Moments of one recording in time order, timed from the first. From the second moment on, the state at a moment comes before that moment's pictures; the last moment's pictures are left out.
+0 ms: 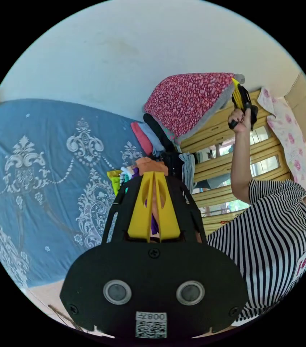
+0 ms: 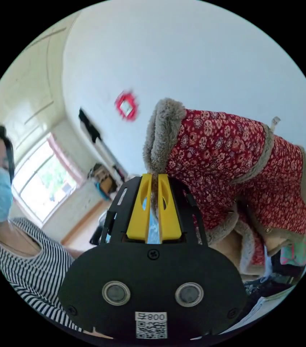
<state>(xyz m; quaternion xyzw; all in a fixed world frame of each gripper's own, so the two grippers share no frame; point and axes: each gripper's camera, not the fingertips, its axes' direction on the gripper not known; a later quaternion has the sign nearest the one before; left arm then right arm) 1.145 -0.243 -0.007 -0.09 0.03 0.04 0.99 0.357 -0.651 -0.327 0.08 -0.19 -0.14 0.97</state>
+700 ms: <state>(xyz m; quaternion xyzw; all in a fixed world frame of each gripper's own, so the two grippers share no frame) 0.808 -0.242 -0.090 -0.10 -0.07 -0.13 0.98 0.149 -0.435 0.237 -0.40 -0.18 -0.05 0.90</state>
